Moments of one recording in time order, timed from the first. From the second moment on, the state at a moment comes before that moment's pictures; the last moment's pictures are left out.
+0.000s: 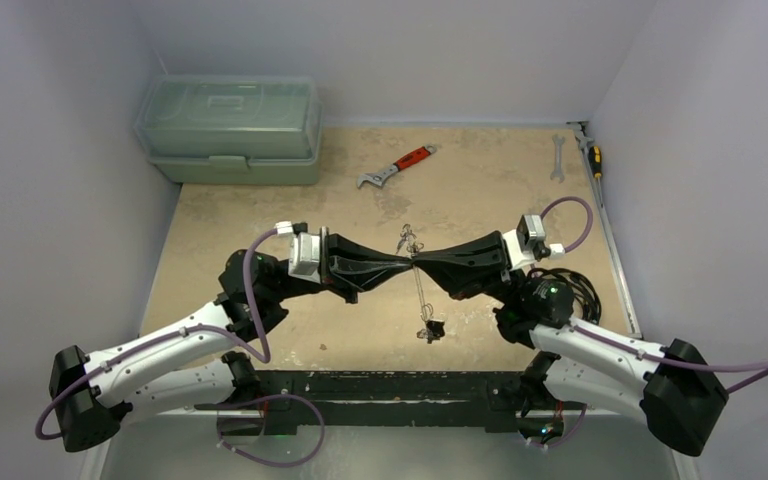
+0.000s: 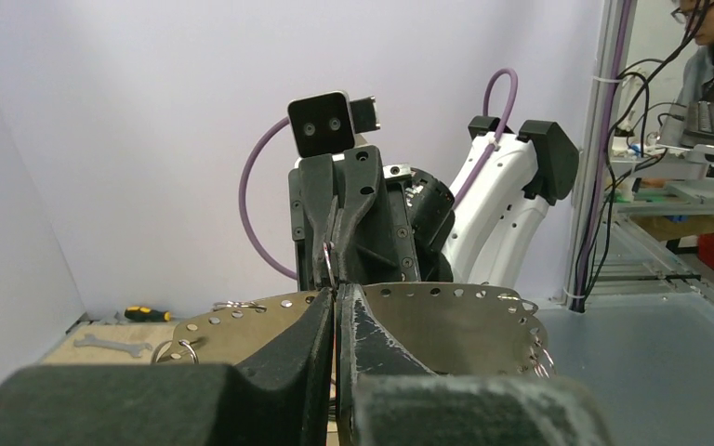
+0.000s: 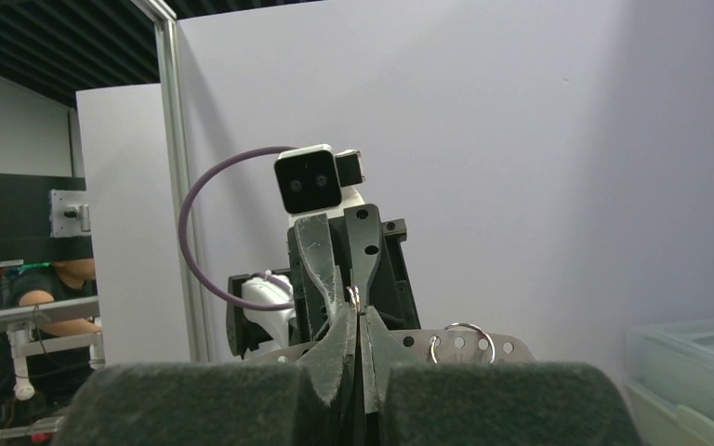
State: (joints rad) left arm -0.98 0.91 0.72 0.70 0.48 -0.18; right arm 0.82 0.99 0.44 1.50 -0.44 0.72
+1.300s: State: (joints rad) left arm -0.98 0.88 0.75 0.55 0.43 -0.16; right arm 0.82 0.97 0.41 1.50 -0.43 0.72
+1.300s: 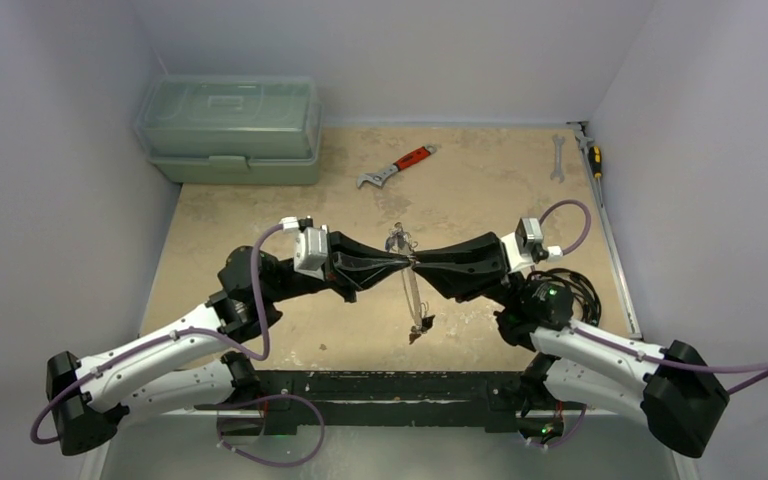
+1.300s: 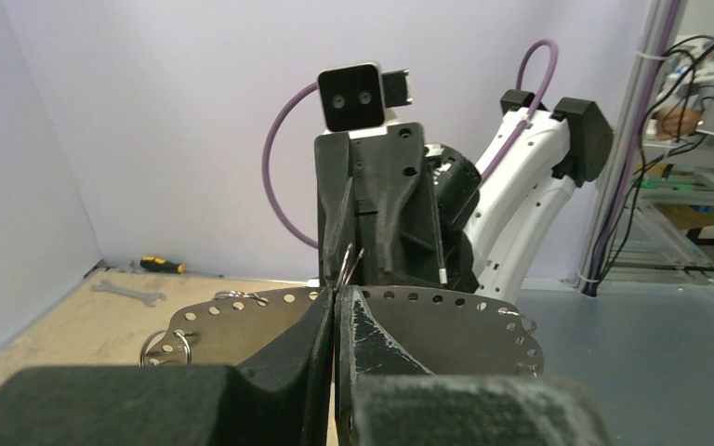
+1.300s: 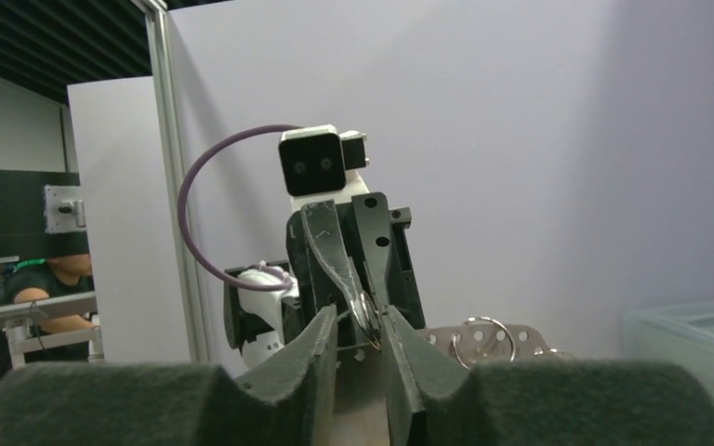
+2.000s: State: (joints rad) left arm -0.98 0.83 0.77 0.39 0.34 -0.11; right arm 0.82 0.70 0.48 1.10 -0.43 0.37
